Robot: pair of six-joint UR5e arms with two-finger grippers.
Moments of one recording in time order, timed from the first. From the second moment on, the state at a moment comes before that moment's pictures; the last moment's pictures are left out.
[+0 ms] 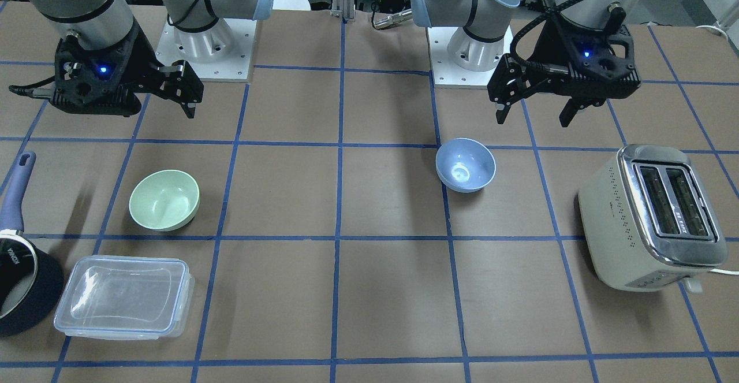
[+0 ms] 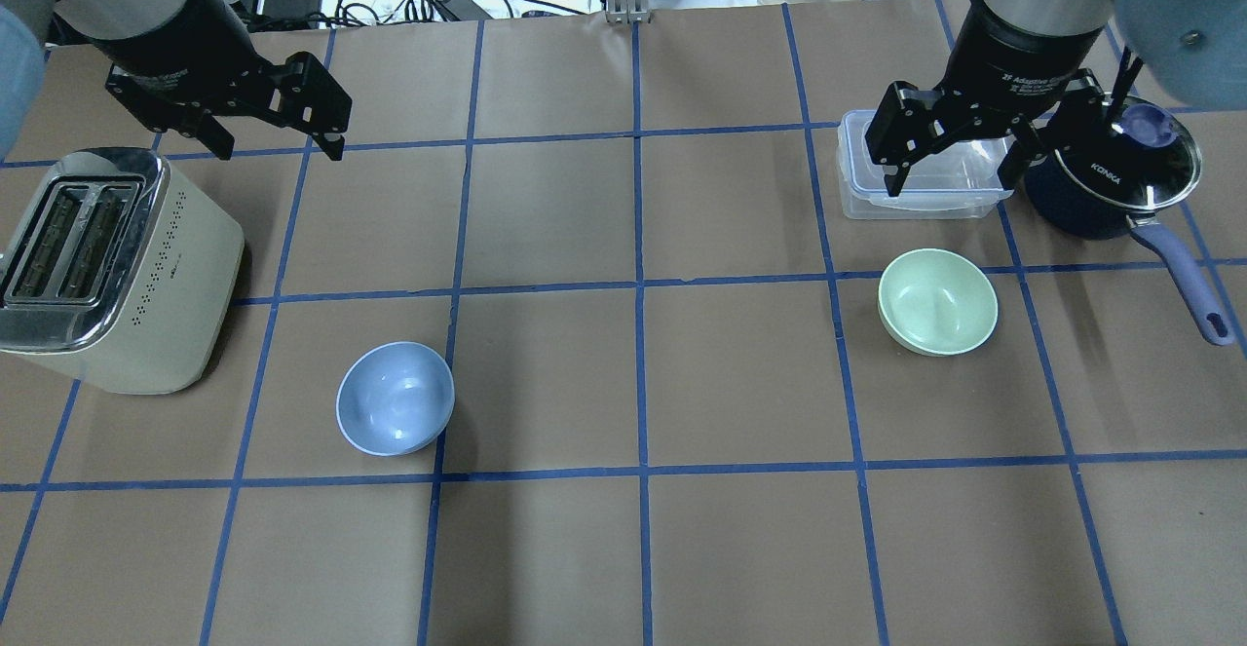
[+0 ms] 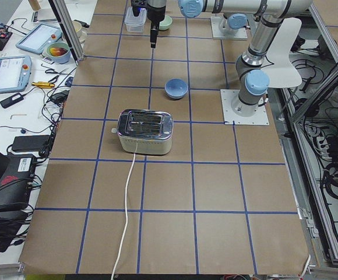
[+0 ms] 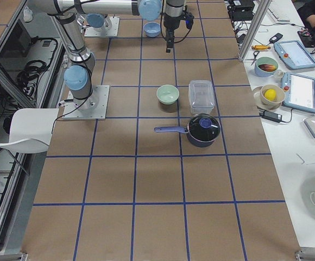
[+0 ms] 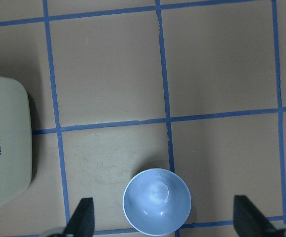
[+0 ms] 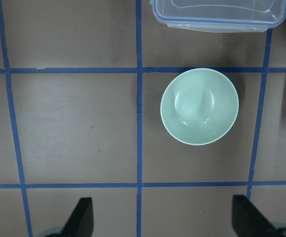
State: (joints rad) left arm -1.51 -1.55 -1.56 -1.52 1.58 0.10; right arm 1.54 -1.55 1.56 -1.49 -1.59 -0.04
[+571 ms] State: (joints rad) left arm -1.52 -1.57 -1.61 -1.53 1.59 0.08; right arm 1.54 -1.55 1.56 -1.49 -1.59 -0.04
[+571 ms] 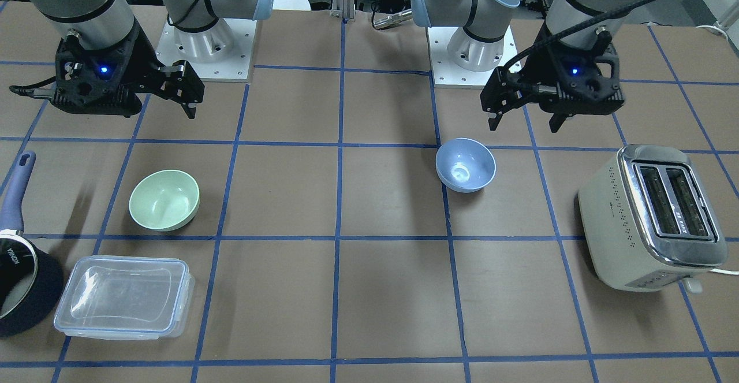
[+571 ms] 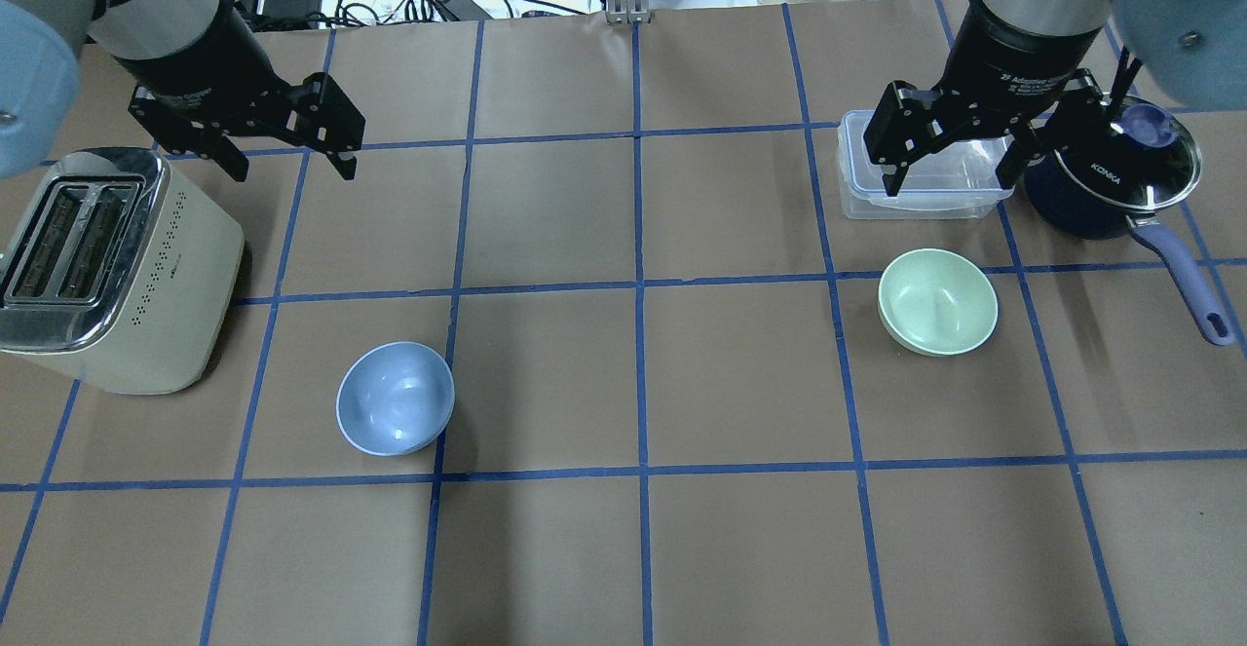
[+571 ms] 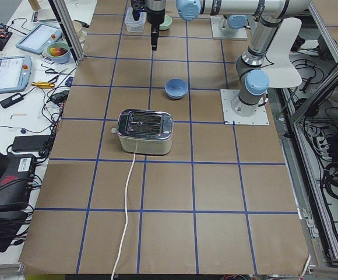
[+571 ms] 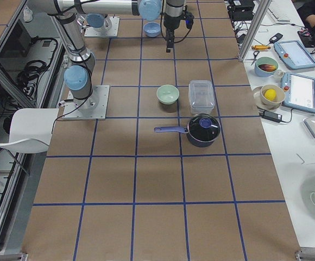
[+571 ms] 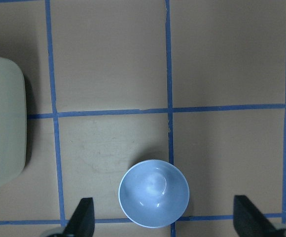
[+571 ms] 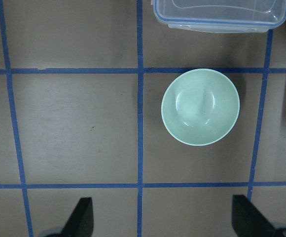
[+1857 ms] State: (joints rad) left arm -1.68 -1.71 -2.16 -1.03 1.67 -0.02; right arm 1.29 -1.37 1.68 -1.72 -1.59 -0.12
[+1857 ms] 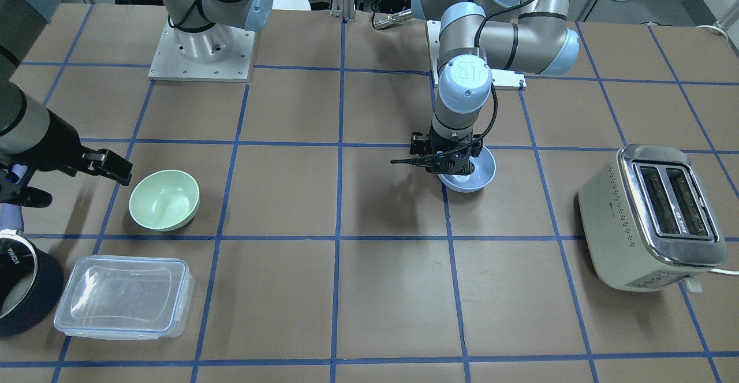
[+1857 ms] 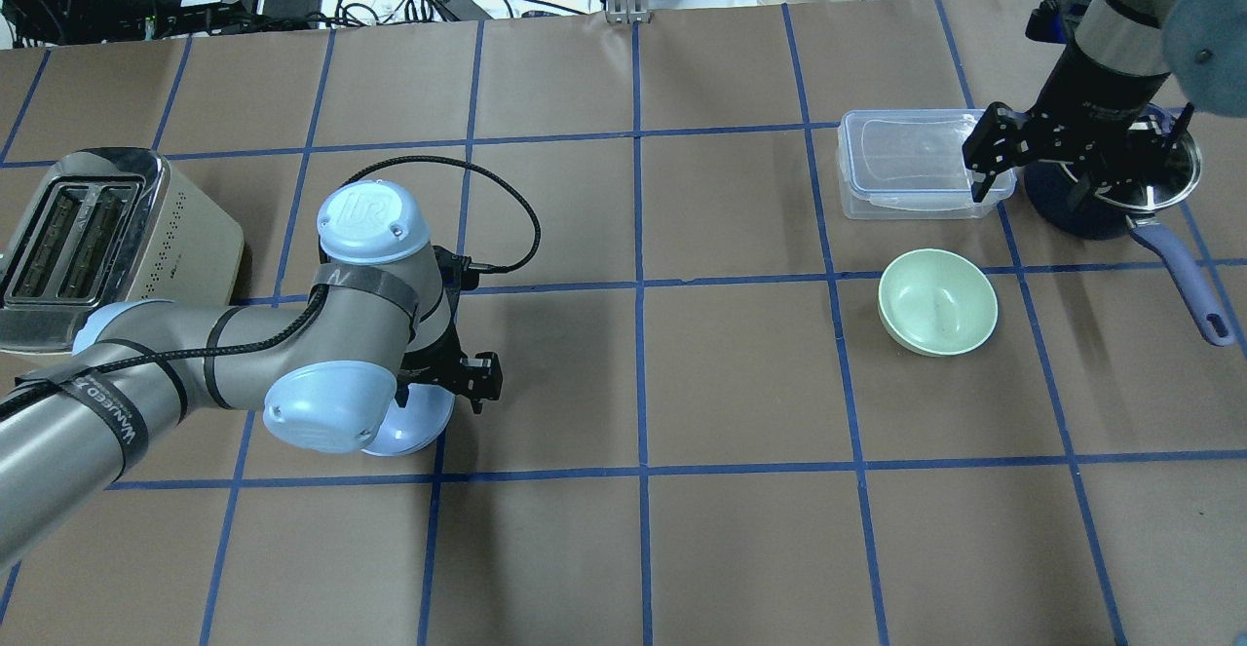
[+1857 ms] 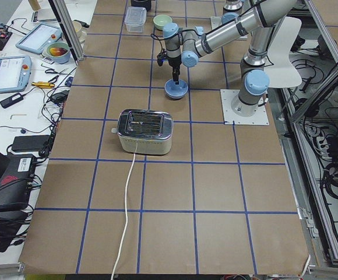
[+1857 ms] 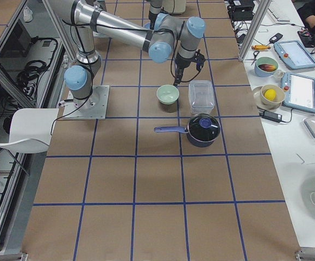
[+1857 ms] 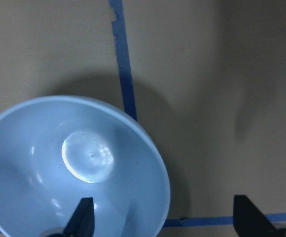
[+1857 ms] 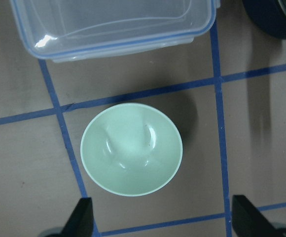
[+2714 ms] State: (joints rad) left arm -1.72 -1.75 -2.07 -0.94 1.64 -0.10; right arm 1.27 -1.25 1.91 -2.05 -1.59 -0.25
